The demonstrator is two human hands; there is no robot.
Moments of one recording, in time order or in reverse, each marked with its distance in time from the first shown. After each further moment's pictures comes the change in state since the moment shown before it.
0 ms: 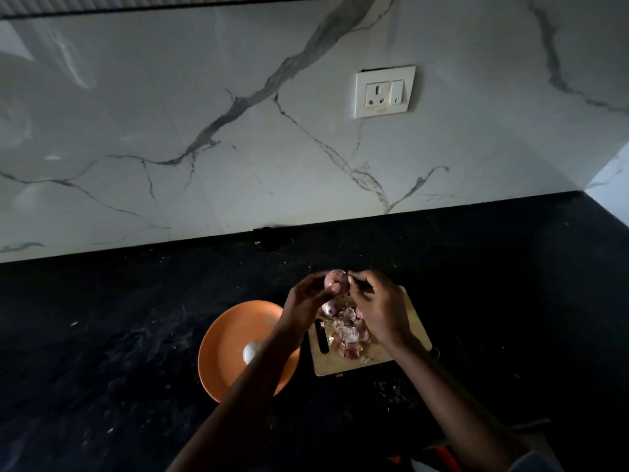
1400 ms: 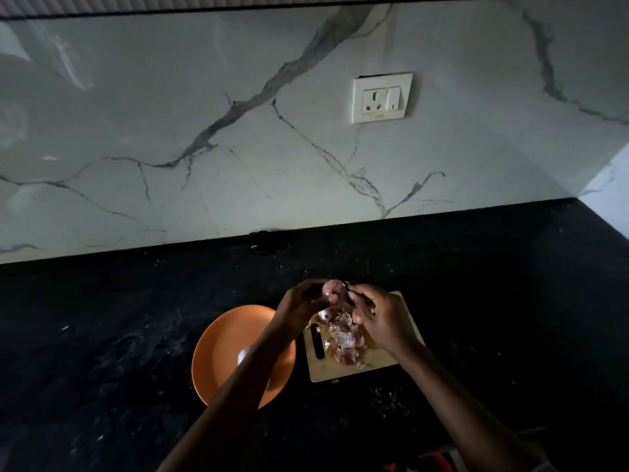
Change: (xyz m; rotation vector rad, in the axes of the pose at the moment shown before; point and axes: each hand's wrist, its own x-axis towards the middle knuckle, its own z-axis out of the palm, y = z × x) left_hand 0.009 -0.003 -0.010 0.198 -0.050 0.033; right_hand -0.006 0.016 -0.012 0.015 -0.175 0.036
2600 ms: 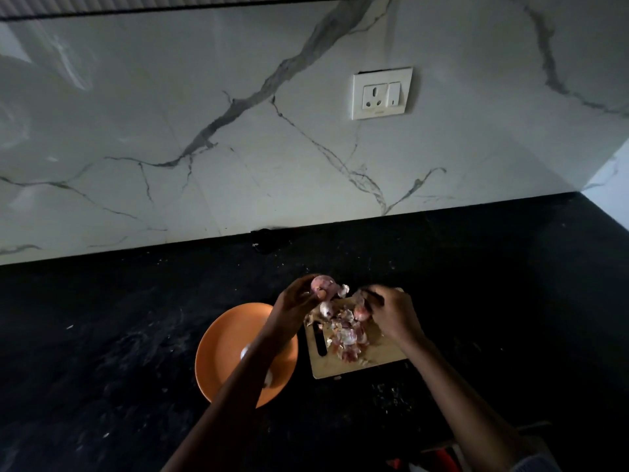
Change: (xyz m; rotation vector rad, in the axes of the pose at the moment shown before) left_hand -0.005 -0.012 -0.012 -0.057 0.020 0.002; right_hand 0.003 0.019 0.001 -0.080 -0.158 0.358
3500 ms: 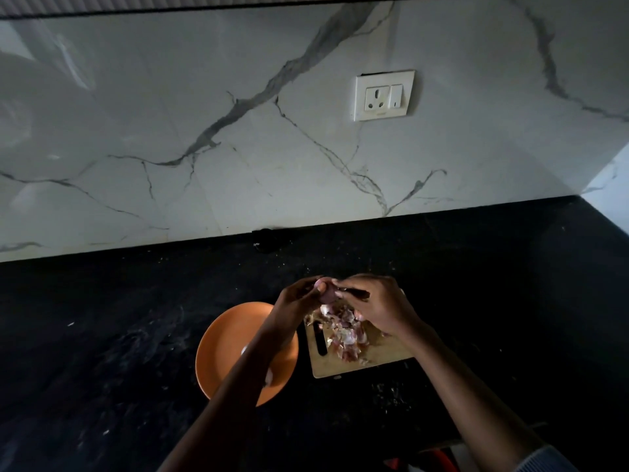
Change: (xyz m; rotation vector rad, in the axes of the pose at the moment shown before) left_hand -0.004 0.012 0.004 -0.113 -0.036 -0.076; right_hand 0.008 -0.038 -0.016 0.099 -0.016 -0.567
